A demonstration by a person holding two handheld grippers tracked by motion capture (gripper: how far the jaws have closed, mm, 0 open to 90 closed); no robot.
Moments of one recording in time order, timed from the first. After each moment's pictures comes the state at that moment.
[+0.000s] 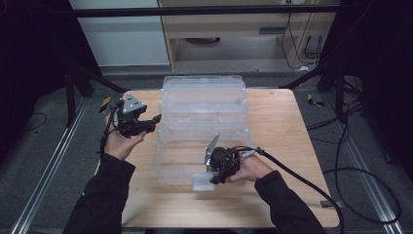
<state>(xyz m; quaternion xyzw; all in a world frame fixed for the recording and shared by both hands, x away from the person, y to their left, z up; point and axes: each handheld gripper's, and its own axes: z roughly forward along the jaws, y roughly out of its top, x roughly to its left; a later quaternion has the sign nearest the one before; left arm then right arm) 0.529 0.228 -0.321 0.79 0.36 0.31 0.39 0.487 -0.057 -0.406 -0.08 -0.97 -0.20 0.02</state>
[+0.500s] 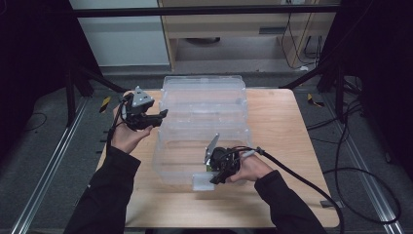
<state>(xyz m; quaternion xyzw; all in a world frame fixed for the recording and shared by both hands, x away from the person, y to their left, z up) 0.543 0.209 -0.312 0.80 0.34 0.31 0.38 0.487 -0.057 -0.406 -0.08 -0.98 -0.20 0.02</state>
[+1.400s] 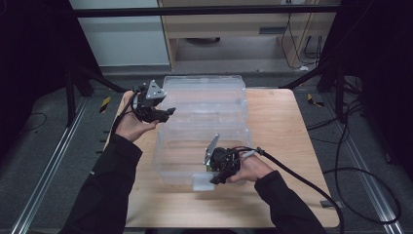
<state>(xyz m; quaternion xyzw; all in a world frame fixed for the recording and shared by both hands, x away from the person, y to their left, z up) 0.567 0.190 -0.303 0.86 0.26 0.29 0.33 0.485 -0.057 -0.406 -0.08 -0.98 -0.20 0.02</state>
